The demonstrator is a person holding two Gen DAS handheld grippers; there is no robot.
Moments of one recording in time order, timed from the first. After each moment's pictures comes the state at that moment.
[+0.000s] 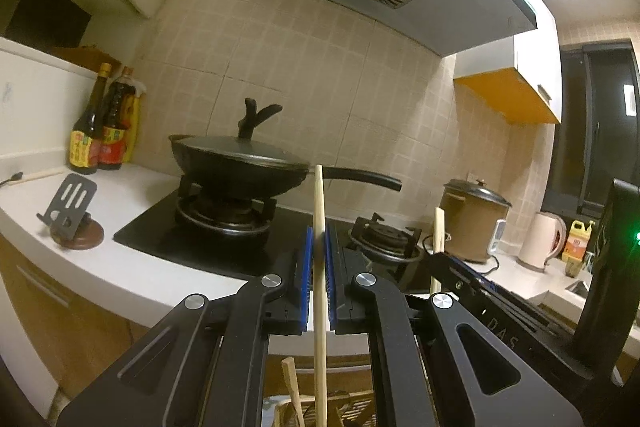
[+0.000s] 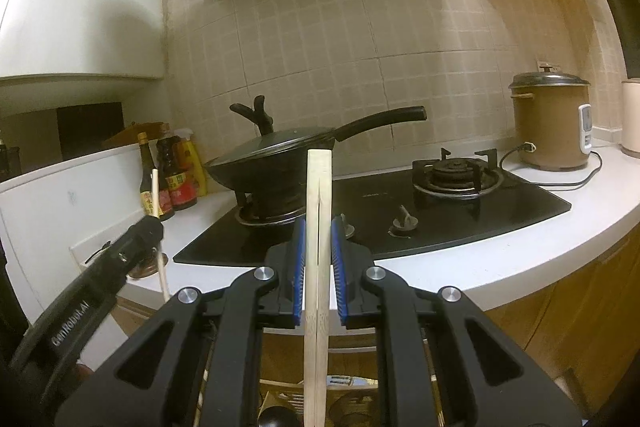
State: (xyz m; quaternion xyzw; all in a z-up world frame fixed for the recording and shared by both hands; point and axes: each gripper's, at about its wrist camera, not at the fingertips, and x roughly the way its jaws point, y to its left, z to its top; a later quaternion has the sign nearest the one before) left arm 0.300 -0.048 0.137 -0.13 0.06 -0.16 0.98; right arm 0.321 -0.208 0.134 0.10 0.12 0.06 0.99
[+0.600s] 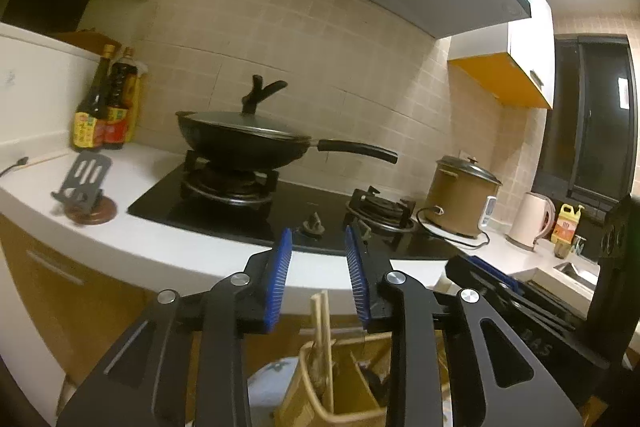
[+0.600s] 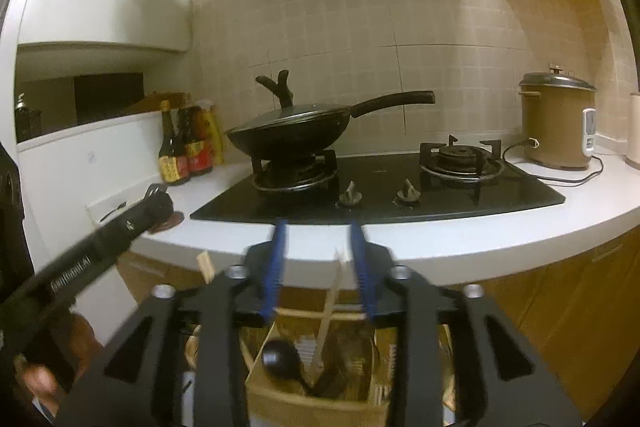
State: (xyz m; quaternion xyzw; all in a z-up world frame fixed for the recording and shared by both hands) left arm 0.268 -0.014 0.126 -0.12 0.10 -0.18 0.97; right arm 0.268 -0.207 0.125 0.06 0.15 0.09 0.98
